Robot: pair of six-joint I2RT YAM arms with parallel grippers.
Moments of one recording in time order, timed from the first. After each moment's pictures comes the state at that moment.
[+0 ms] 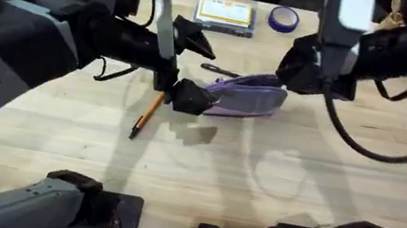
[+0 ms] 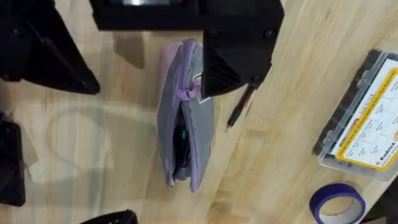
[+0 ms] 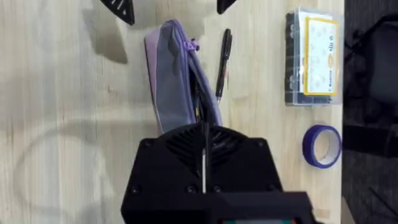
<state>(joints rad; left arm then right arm) -0.17 1.26 0.88 -0.57 0.91 0.79 0.32 1.29 1.27 -1.00 -0.41 -1.23</state>
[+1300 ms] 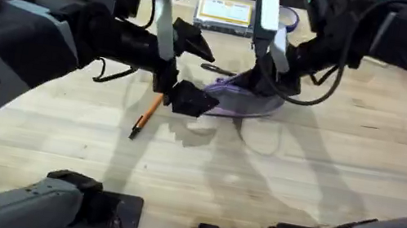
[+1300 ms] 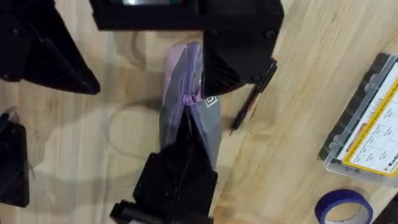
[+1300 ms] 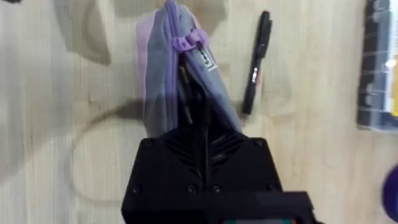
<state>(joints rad) -0.17 1.26 0.88 -0.59 0.91 0.79 0.32 1.71 1.27 -0.84 -0.47 -1.24</state>
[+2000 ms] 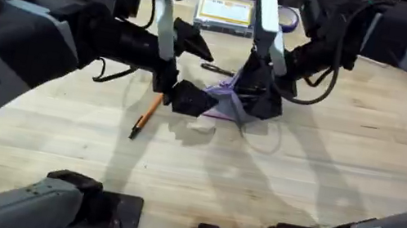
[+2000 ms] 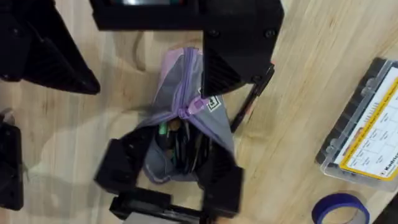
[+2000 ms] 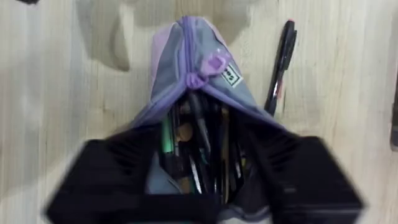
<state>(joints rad) -0.17 1.26 0.88 -0.59 0.89 0.79 0.31 1.75 1.27 -0.86 -0.54 -1.24</state>
